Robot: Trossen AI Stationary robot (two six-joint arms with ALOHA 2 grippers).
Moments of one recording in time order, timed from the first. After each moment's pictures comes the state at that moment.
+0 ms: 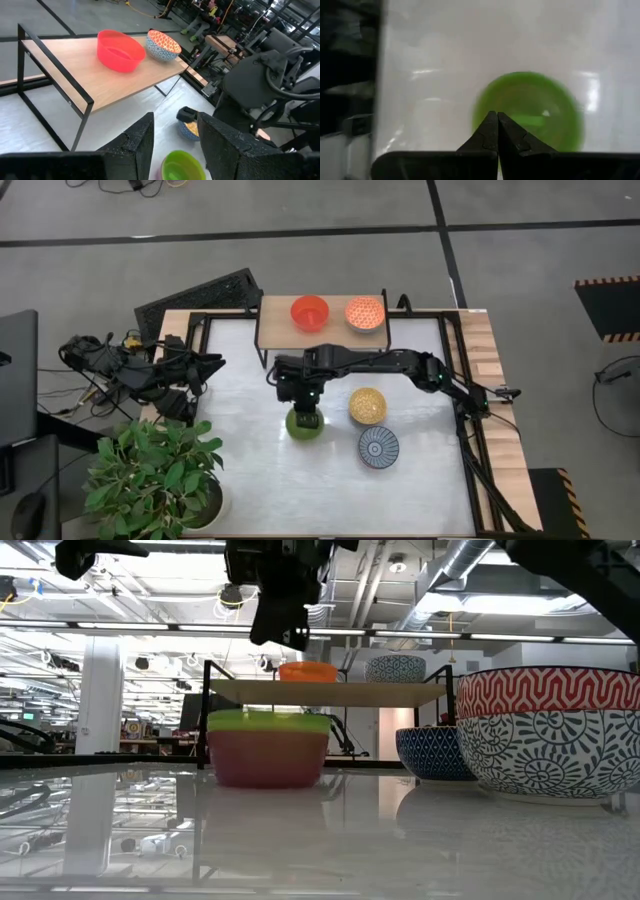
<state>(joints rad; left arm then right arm) -0.45 0.48 0.86 -0.73 -0.88 -0.83 -0.03 2.34 2.35 -1.17 -0.39 0.02</state>
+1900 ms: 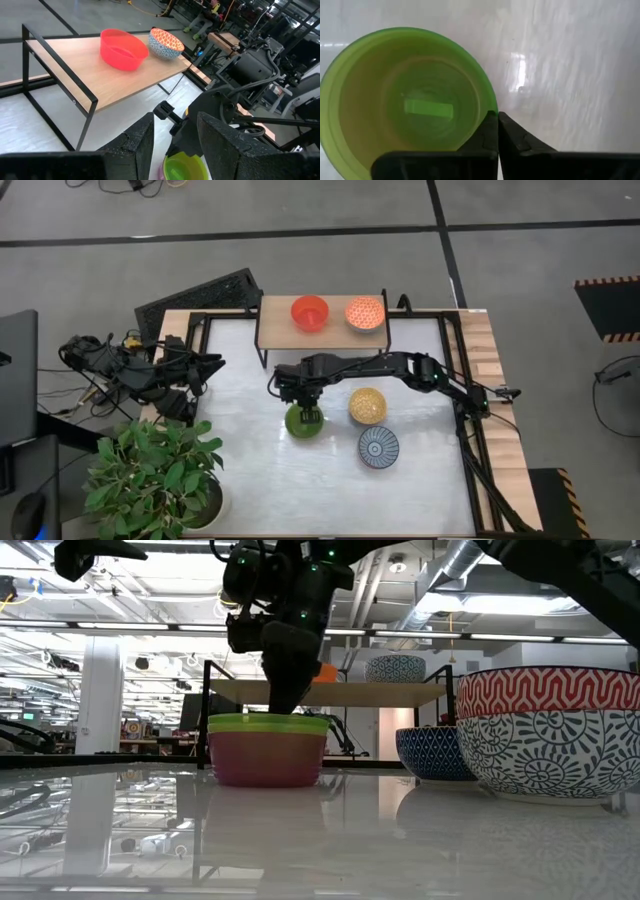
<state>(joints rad) -0.45 0.48 0.86 -0.75 -0.88 -0.83 -0.04 2.38 2.18 -1.06 -0.05 -0.13</state>
